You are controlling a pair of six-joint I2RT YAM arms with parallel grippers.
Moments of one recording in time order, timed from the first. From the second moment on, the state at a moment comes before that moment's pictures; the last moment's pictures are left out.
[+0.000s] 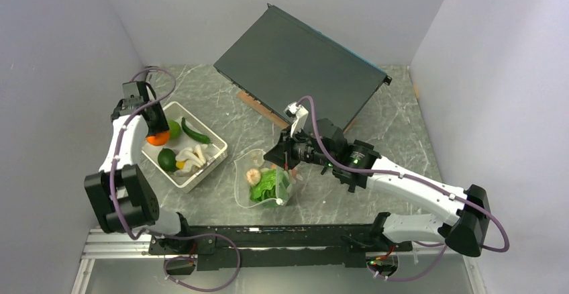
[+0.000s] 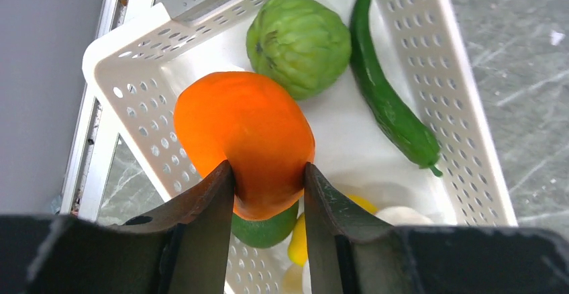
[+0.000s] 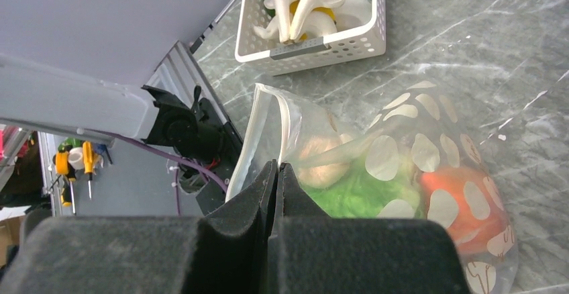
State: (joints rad) left arm 0.28 1.47 1.16 -0.65 -0.07 -0.12; right arm 0.98 1.15 0.96 -0.13 -0.15 0.53
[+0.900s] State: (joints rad) left arm -0.04 0.61 0.74 -0.46 0.33 -0.35; right arm 0.98 1.21 1.05 -0.19 -0.11 0.57
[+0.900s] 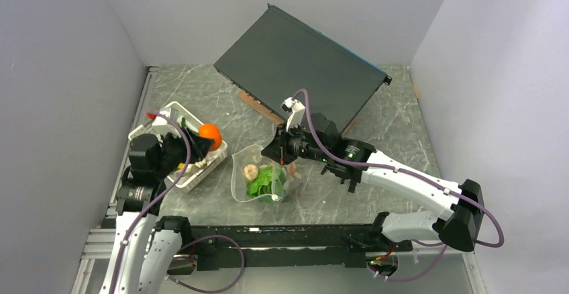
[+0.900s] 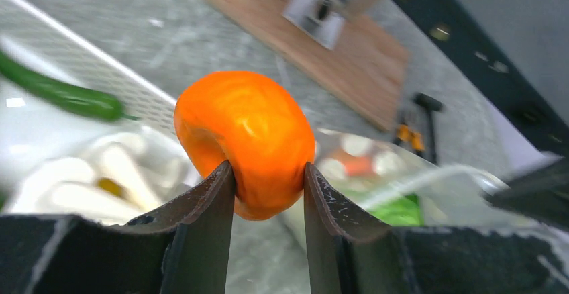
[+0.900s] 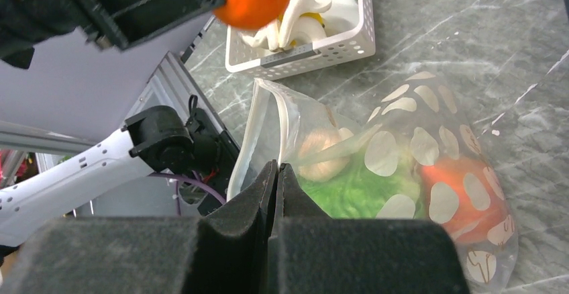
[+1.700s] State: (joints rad) left arm -0.73 0.52 0.66 -0.36 0.32 -0.63; right arm 0.96 1.29 1.10 -0.22 -0.14 0.61
